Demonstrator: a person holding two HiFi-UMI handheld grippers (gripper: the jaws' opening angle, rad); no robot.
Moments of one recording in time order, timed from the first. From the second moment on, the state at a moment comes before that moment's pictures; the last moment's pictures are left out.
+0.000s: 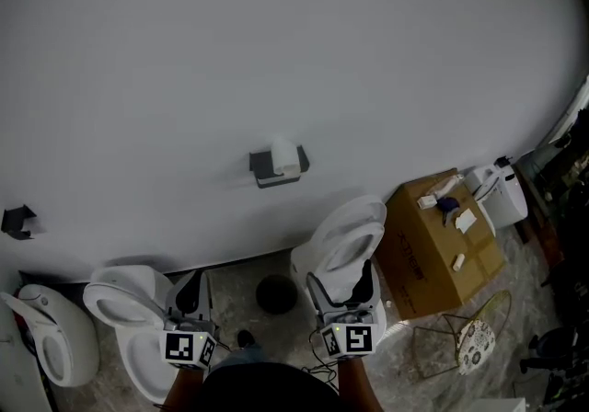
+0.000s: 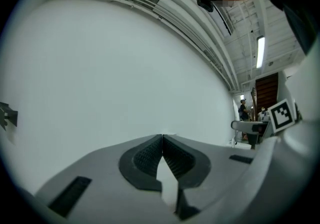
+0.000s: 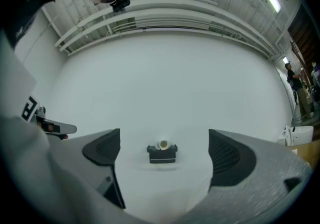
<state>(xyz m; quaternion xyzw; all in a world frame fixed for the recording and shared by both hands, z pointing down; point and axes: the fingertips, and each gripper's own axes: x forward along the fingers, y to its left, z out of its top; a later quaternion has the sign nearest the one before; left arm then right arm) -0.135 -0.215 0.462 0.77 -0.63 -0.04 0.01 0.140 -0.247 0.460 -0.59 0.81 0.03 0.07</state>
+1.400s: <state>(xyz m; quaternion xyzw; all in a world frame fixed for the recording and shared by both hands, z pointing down) -0.179 -0.301 0.472 0.74 -0.67 -0.02 0.03 0.075 -0.405 0.488 -0.53 0.84 0.02 0.04</state>
